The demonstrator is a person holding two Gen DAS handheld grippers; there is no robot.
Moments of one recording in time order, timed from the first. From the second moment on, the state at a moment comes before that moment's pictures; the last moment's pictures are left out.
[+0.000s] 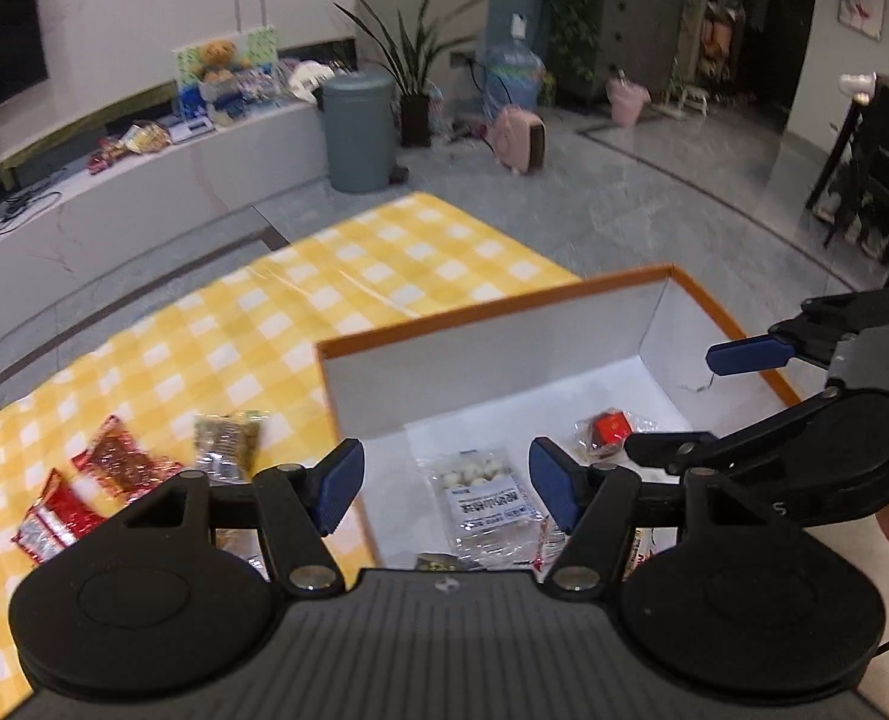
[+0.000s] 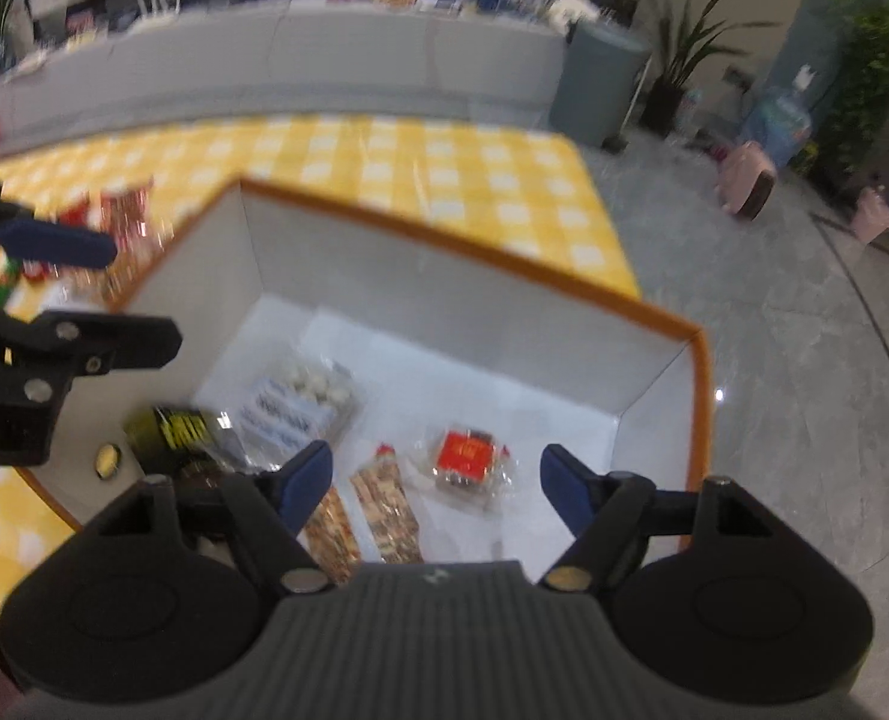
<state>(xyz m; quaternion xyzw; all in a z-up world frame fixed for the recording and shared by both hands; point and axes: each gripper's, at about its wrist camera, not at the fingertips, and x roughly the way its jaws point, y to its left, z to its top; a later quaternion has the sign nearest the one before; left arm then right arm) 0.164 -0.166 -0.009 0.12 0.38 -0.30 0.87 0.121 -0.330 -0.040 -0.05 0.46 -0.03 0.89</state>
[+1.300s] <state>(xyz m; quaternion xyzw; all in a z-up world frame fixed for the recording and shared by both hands) 0.134 0.069 -0.062 -0.01 0.38 -0.10 0.92 0.094 -0.095 -0.084 -0.03 0.34 0.10 0.94</state>
